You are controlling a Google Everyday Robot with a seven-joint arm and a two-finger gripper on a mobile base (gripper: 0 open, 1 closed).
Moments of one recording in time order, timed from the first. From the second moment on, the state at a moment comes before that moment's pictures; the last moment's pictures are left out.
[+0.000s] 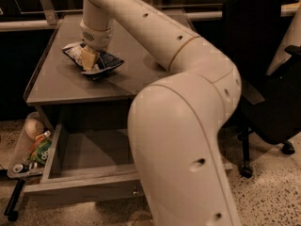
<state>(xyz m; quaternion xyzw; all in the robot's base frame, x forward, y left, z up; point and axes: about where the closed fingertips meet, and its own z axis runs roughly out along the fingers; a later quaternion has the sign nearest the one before) 0.710 0.158 0.852 -0.53 0.83 0.10 0.14</state>
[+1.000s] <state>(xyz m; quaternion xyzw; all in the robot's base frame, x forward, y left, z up) 0.615 0.119 0.871 -0.49 0.86 0.09 0.11</state>
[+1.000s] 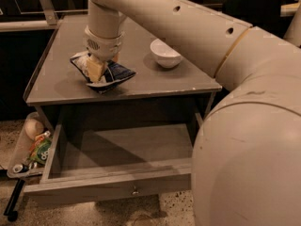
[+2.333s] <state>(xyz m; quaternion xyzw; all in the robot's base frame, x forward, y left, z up) 0.431 0.076 0.846 -0.35 0.93 0.10 0.01</state>
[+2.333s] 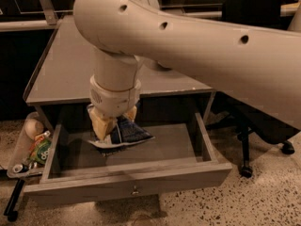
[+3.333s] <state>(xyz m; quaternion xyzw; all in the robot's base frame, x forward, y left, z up) 0.458 0.052 0.777 -0.31 0.94 0.11 -0.01</state>
